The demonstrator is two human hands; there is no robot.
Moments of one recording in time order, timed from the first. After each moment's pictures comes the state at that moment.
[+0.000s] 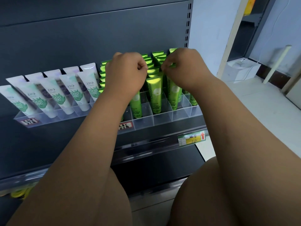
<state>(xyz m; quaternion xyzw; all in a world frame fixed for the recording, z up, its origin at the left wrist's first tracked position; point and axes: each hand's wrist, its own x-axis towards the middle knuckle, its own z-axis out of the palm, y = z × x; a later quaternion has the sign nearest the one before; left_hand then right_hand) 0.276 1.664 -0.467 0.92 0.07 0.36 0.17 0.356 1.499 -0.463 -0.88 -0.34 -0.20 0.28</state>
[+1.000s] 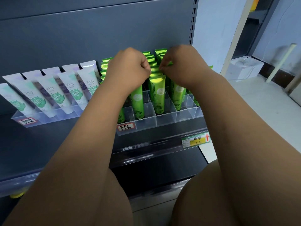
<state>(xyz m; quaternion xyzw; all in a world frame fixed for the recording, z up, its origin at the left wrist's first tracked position) 0.294 1.681 -0.464 0.94 0.07 0.26 0.20 0.365 1.520 -0.458 -0.89 -0.36 -0.18 0.21</state>
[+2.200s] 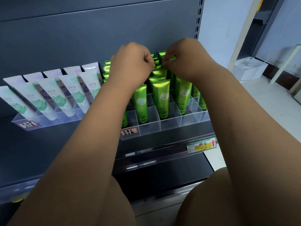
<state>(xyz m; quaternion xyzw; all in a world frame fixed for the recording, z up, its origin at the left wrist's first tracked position) 0.308 1.685 -0.454 0.93 0.08 0.29 0.21 0.384 1.531 -0.446 -0.89 -0.36 -0.18 0.21</state>
